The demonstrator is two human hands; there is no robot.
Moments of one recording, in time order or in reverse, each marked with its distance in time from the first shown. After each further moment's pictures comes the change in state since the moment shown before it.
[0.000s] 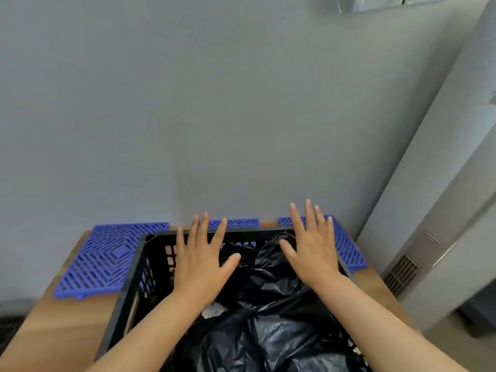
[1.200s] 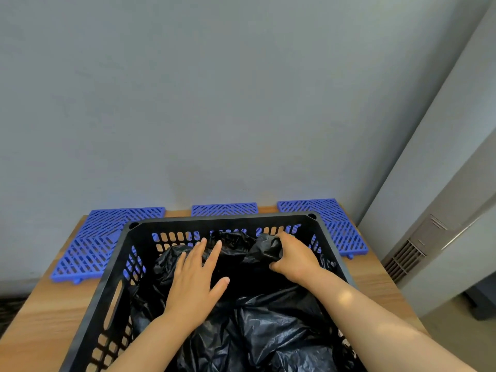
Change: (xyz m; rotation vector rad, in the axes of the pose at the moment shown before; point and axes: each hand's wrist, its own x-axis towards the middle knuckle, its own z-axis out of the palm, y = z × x) left_hand -0.035 0.024 0.036 -0.150 -0.205 -0.025; right_hand 0.002 0.026 0.054 0.434 -0.577 0.103
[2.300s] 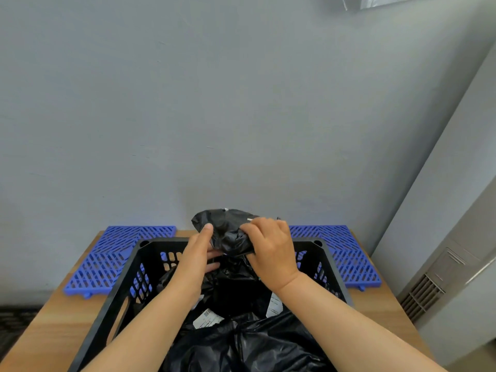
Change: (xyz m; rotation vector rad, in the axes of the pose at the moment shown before) left_hand 0.049 0.037 -0.071 -1.349 0.151 -0.486; right_hand 0.011 -0.072 -0.026 -0.143 0.976 -0.795
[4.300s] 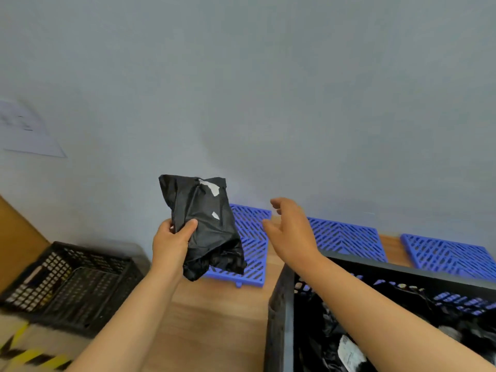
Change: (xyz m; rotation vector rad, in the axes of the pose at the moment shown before) left_hand 0.165 -0.015 -0.362 -0.010 0.482 0.015; right_hand 0.119 -0.205 0.240 0.445 -0.646 0.561
